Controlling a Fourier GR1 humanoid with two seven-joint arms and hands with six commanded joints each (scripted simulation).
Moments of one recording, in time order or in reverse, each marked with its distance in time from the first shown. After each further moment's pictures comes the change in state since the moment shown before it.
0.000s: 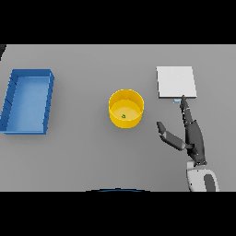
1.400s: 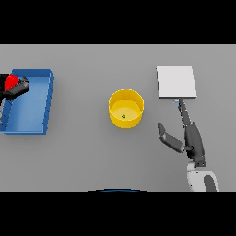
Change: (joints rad) left arm 0.795 0.284 -0.061 -0.831 0.511 0.329 0.453; right arm 0.013 -0.025 0.023 -0.003 0.038 0.008 -0.016
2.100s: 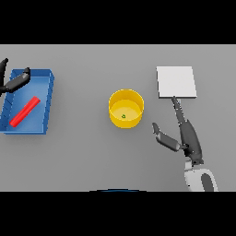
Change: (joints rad) left arm -0.013 -0.007 0.037 0.022 0.047 -0.038 -0.107; right arm -0.024 -0.021 0.043 -0.014 0.075 0.008 0.067
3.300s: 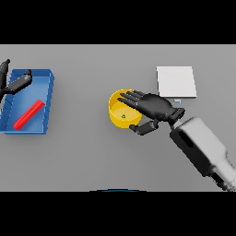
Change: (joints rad) left arm 0.001 -0.009 -0.011 0.005 0.003 -0.005 -0.014; right arm -0.623 -0.273 0.356 0.345 0.403 0.407 -0.049
